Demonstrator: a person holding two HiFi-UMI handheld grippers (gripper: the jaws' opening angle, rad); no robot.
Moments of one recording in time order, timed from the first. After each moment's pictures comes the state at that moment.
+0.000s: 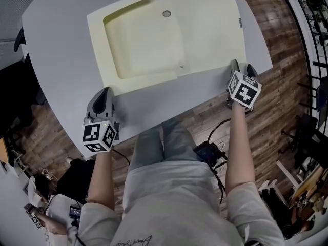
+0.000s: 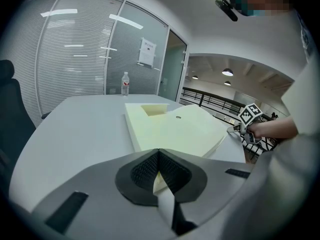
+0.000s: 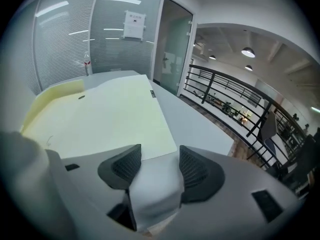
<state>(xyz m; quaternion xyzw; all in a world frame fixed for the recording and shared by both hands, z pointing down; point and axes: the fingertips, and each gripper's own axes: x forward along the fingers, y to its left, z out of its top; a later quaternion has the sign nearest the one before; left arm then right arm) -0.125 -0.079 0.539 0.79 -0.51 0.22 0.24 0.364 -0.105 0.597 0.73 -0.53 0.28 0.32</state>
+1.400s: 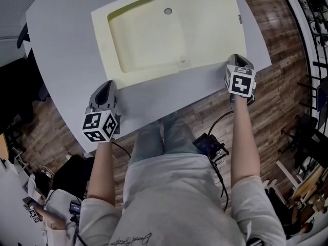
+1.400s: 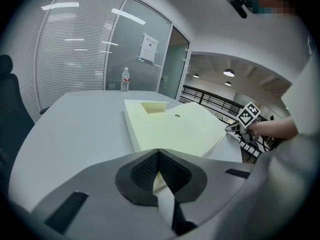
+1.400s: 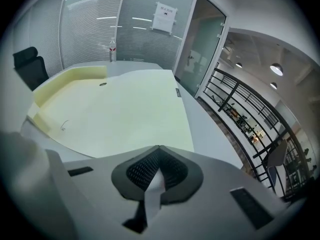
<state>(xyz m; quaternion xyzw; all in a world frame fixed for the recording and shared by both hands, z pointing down) -0.124 -0.079 0.538 0.79 -0.51 0.22 0.27 0.332 -0.120 0.592 0.64 -0.60 0.24 0.41</state>
